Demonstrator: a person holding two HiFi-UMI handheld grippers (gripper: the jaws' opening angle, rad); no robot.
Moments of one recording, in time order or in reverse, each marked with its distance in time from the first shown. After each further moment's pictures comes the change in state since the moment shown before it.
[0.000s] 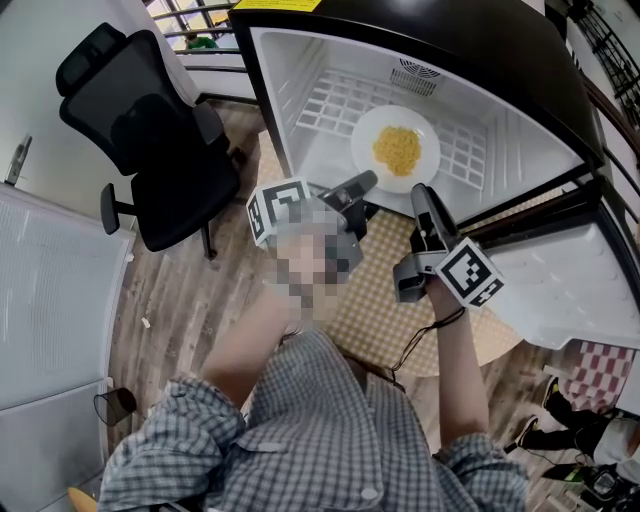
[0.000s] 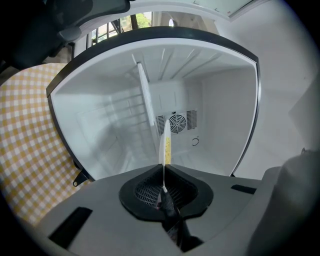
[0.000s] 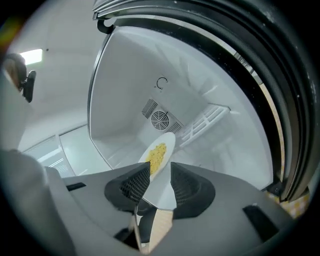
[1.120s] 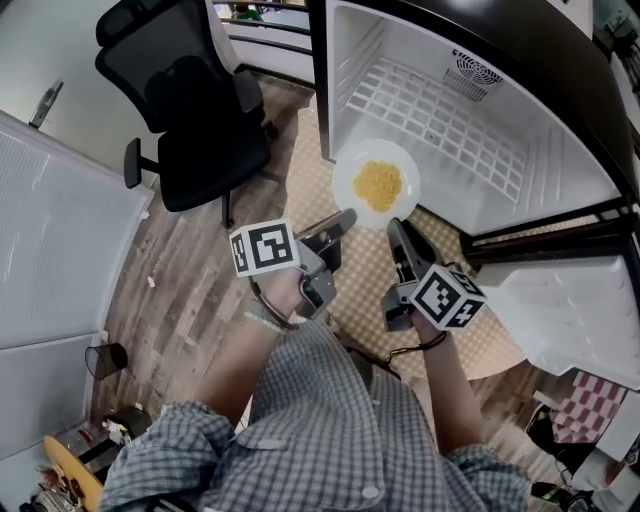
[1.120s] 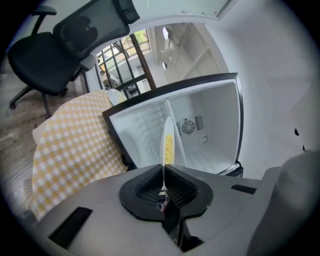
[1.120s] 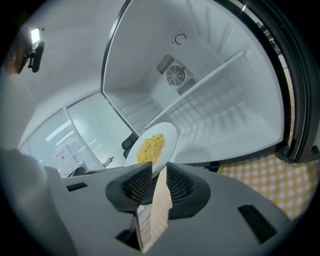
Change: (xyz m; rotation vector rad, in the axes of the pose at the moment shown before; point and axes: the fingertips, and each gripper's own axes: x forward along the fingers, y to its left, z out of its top) left arm -0.115 0.051 -0.028 0.080 -0.068 0.169; right arm -0.011 0.028 -0.118 -0.126 0.340 0.061
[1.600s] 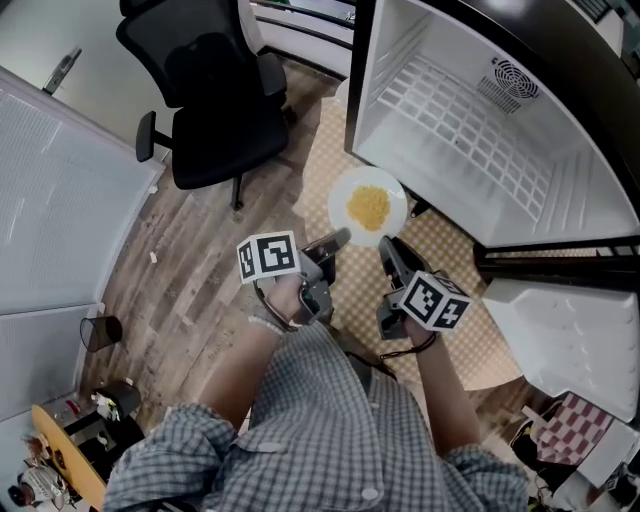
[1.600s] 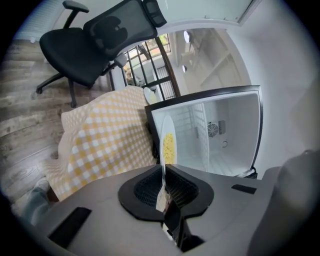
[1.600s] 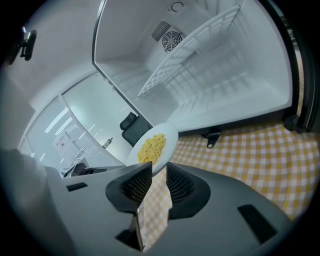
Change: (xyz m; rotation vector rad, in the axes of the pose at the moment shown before) left arm -0.032 0.082 -0.031 -0.156 -0.021 0.148; right arm 0.025 -0.017 -0.080 0.002 0.231 -0.003
